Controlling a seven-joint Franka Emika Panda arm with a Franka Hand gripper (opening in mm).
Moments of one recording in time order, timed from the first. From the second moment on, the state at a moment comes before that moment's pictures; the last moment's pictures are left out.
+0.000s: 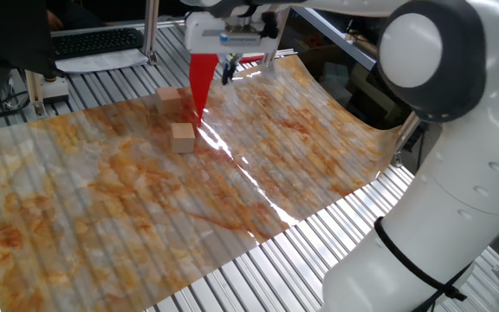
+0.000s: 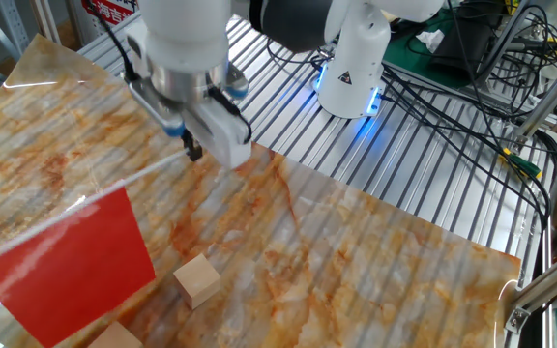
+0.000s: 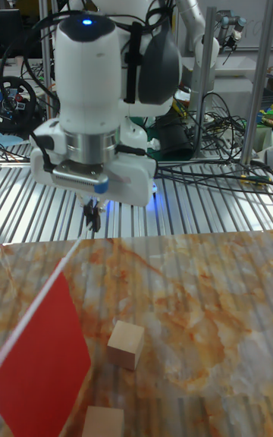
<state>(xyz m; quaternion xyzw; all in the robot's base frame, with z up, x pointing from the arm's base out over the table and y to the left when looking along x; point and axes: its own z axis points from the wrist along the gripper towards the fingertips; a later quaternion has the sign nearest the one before) 0.561 -0.065 0.322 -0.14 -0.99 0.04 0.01</state>
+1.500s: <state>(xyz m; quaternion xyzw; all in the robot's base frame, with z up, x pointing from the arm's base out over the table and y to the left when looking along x) 0.554 -0.060 0.336 -0.14 -0.99 0.08 -0.02</state>
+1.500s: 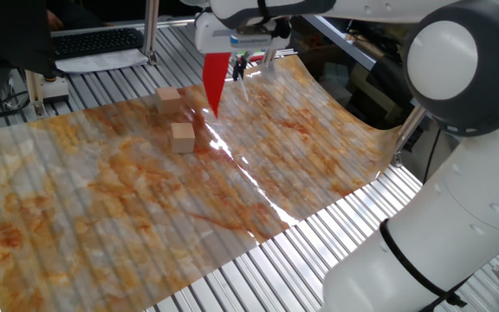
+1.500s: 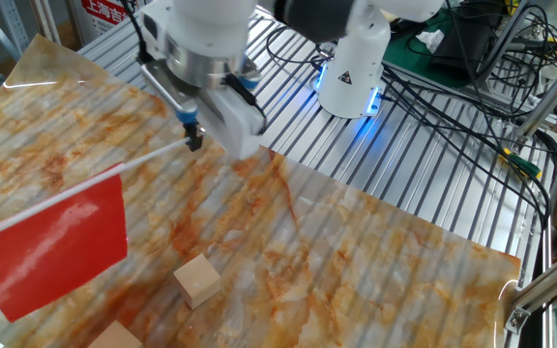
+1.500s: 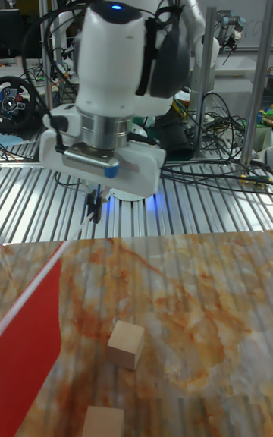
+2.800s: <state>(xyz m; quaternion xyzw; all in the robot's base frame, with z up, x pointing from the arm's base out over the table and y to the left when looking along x) 0.550 0.018 0.317 -0.14 -0.99 0.06 -0.02</state>
